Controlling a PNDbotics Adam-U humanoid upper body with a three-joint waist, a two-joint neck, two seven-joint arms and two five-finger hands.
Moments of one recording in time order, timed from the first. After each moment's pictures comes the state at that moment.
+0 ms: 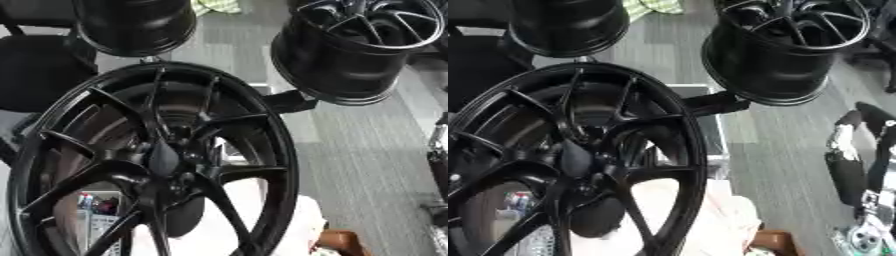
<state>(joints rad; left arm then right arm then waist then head) -0.62 1.00 0.01 -0.97 -0.25 -0.29 -0.36 0.03 -0.30 0.01 -1.98 0.24 -0.08 -0.68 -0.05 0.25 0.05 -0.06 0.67</state>
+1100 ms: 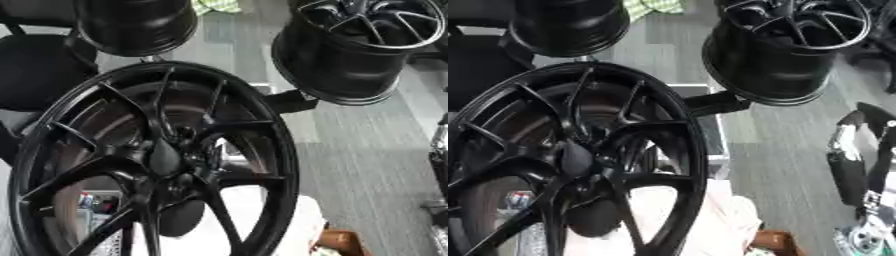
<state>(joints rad) -0.62 1.00 0.00 -1.00 -0.24 -0.29 -0.32 0.03 -0.30 0.01 -1.98 0.23 -0.07 -0.68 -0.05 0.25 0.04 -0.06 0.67</state>
